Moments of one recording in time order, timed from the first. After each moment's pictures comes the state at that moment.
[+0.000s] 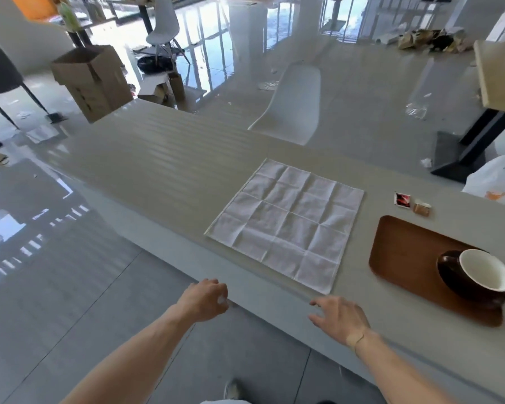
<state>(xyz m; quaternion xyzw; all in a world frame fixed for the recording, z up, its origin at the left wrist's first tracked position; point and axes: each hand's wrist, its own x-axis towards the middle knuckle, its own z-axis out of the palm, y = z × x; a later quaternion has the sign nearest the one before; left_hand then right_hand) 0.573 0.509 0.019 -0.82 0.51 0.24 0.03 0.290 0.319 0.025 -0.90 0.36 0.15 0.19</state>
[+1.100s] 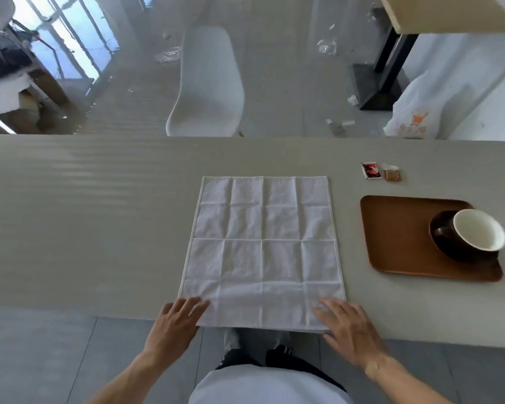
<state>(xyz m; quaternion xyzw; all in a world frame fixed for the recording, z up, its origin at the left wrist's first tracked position) 0.725 0.413 -0.028 -0.66 0.74 0.10 0.04 0.330 0.297 -0.011 -0.90 0.41 0.06 0.15</state>
